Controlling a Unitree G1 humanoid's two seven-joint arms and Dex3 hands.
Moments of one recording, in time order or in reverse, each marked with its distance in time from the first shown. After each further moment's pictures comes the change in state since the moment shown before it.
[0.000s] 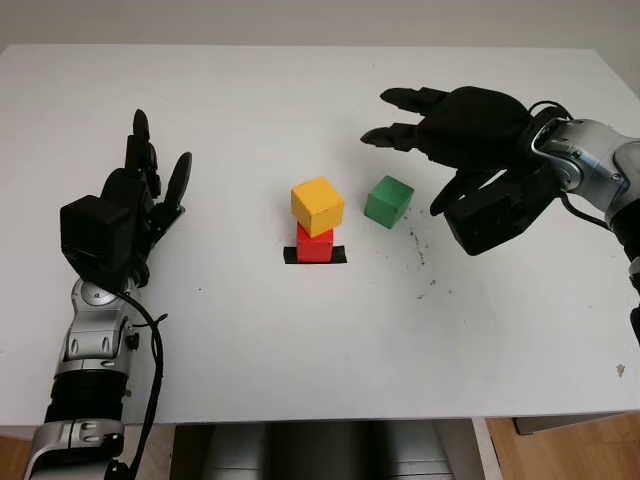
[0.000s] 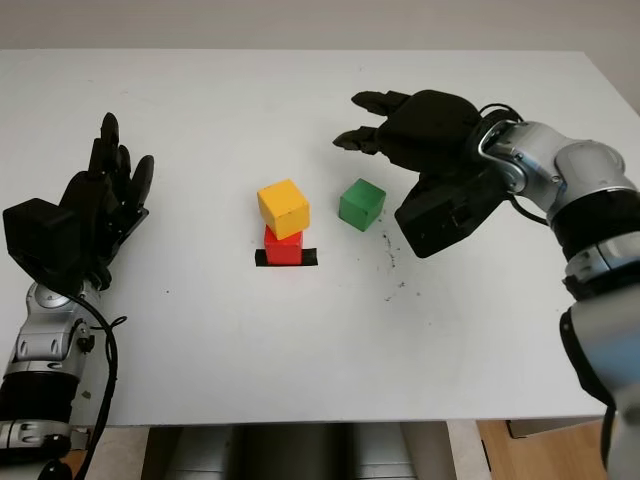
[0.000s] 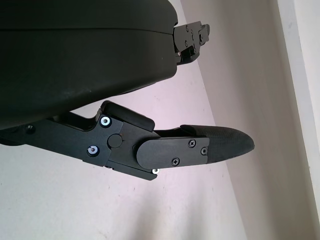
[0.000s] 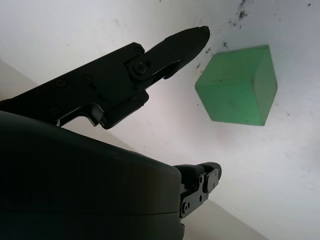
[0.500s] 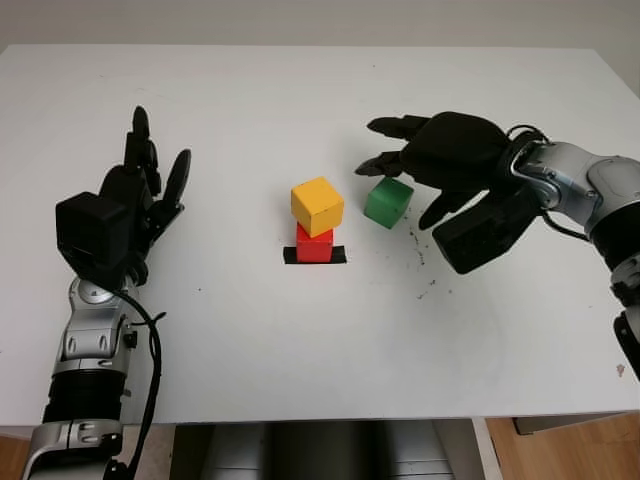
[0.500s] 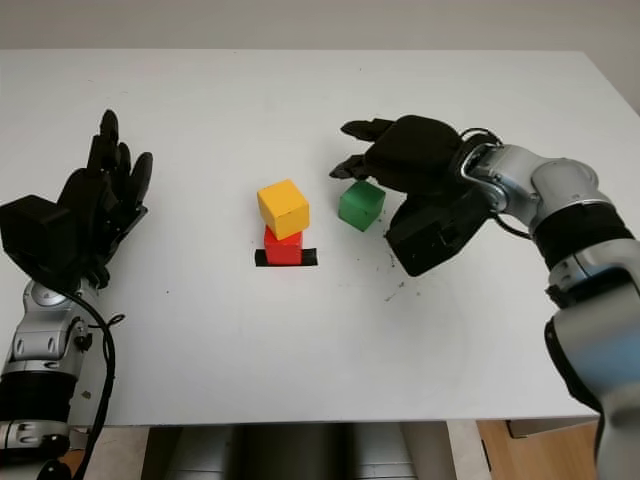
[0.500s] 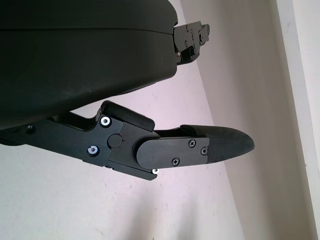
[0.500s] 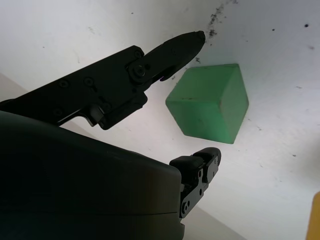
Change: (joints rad) left arm 0.001 0.001 0.003 -0.023 -0.010 0.023 -0.008; right arm 0.016 0.042 0.056 0.052 -0.040 -0.027 -0.109
